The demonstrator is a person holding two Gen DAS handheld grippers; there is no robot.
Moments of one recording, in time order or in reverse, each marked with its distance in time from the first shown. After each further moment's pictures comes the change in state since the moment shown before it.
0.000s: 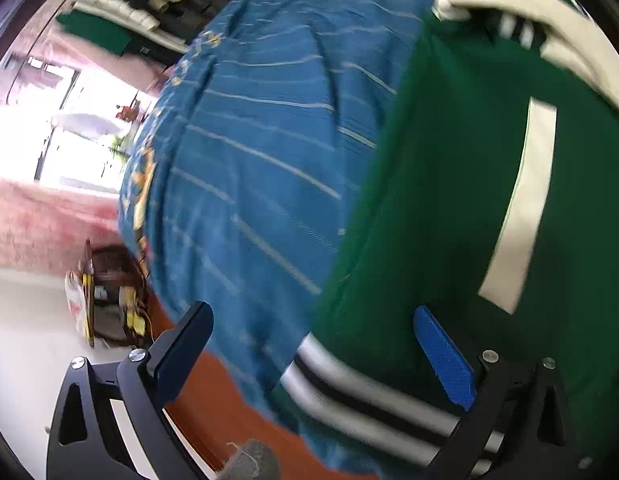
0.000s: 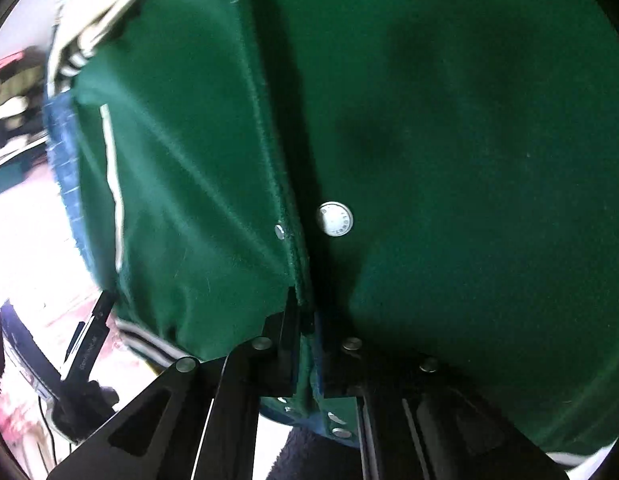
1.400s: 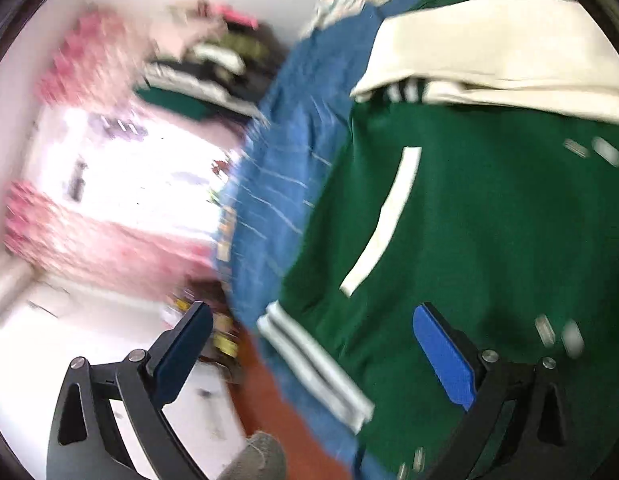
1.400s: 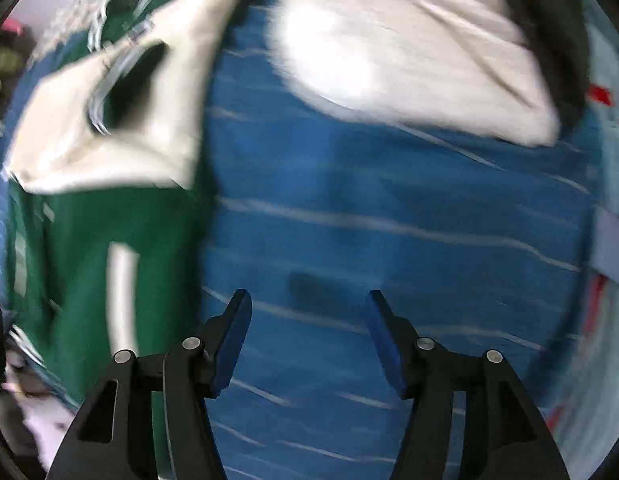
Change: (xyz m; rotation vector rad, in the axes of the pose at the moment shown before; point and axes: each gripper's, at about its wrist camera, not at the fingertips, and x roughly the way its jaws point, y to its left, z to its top) left arm -0.150 -0.177 -0.036 0.031 -0.182 0.450; right arm -0.269 -0.275 0.057 -0.215 -0.399 -0.456
